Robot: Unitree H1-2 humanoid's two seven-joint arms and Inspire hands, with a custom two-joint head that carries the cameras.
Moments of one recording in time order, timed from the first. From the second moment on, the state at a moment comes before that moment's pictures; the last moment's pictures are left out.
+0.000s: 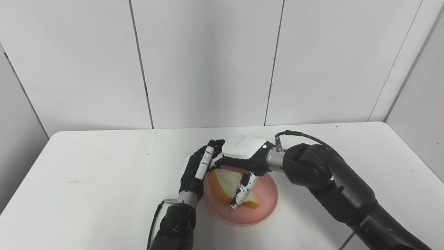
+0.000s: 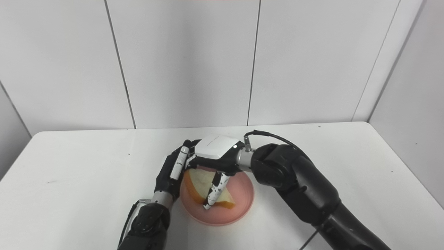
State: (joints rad) left arm -0.64 -0.19 -0.02 0.89 -0.04 -0.31 -0.04; right arm -0.76 -0.46 0.47 -0.02 -0.74 -0.10 0.78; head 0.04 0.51
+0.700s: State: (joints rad) left arm -0.63 -0.19 -0.02 0.87 -0.04 -0.30 -0.05; right arm -0.75 -0.50 0.41 -0.10 -0.73 -0.04 0.86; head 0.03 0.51
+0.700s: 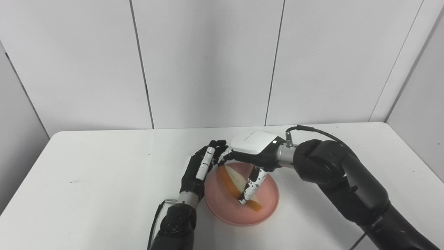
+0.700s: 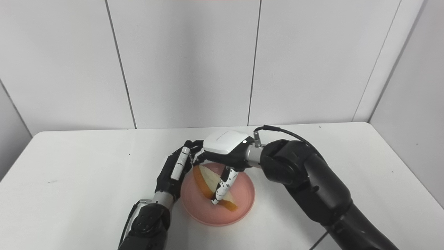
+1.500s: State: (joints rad) left arm -0.62 -0.19 -0.03 0.84 -0.04 -0.28 -0.06; right arm -0.75 -0.54 0.37 -0.08 -0.72 -0.01 0.88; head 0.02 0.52
